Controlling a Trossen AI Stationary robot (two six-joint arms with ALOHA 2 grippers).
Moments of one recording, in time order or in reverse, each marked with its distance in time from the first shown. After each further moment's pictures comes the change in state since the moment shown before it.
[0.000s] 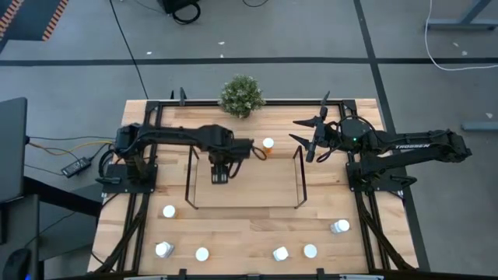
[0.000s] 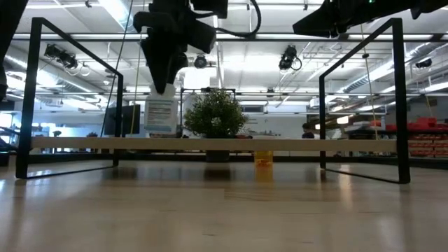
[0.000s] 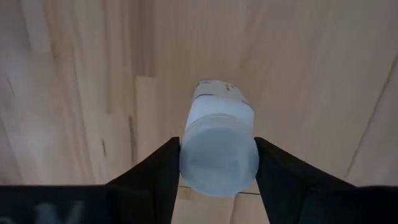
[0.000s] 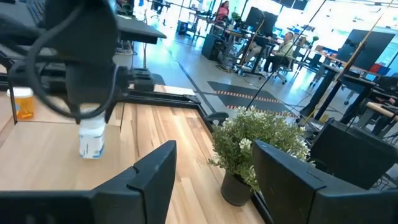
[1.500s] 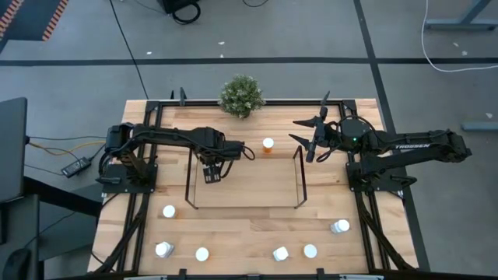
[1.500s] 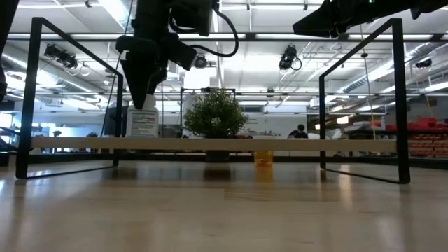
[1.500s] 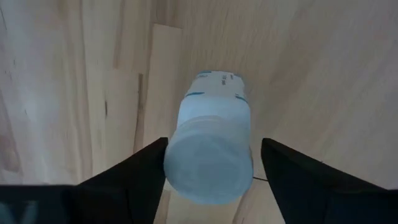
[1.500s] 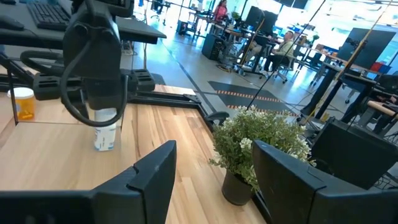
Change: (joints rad) left arm 0.022 -0.088 -0.207 0.059 -0.057 -0.098; right arm 0.000 0.000 0.000 -0.001 0.000 0.005
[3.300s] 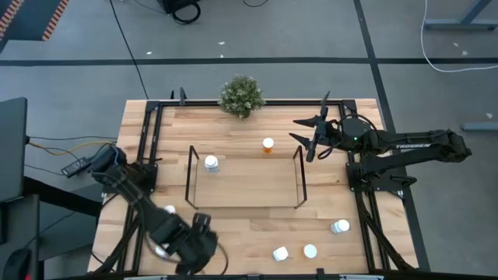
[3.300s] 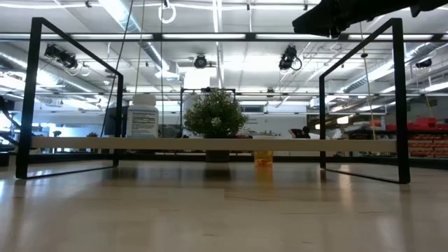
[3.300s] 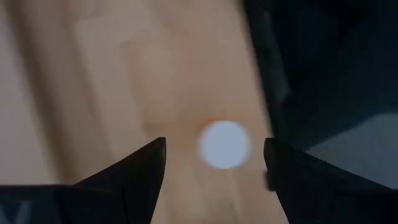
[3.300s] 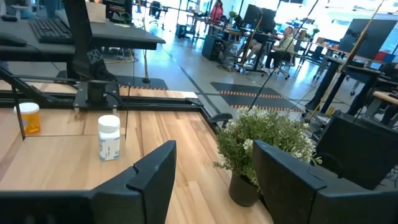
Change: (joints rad) left arm -0.825 0.015 0.141 0.286 0.038 -0.381; right arm 0.003 0.000 0.015 -0.006 0.000 0.066
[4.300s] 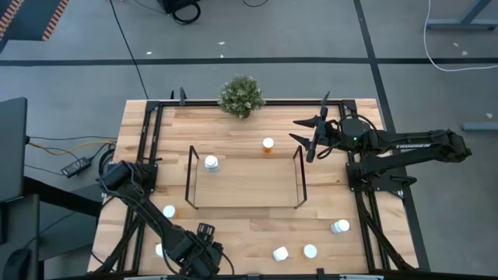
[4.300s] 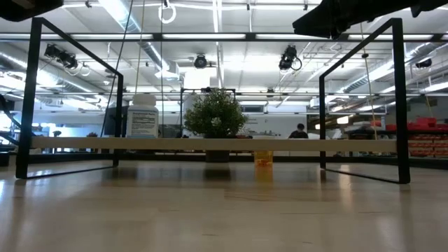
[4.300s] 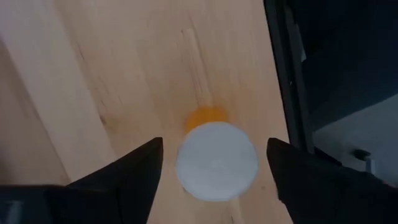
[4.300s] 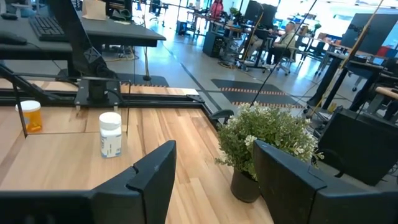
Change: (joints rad) left arm -0.022 0.197 -0.005 0.042 0.072 -0.003; right arm 0.000 0.000 0.000 -0.014 0.000 0.013
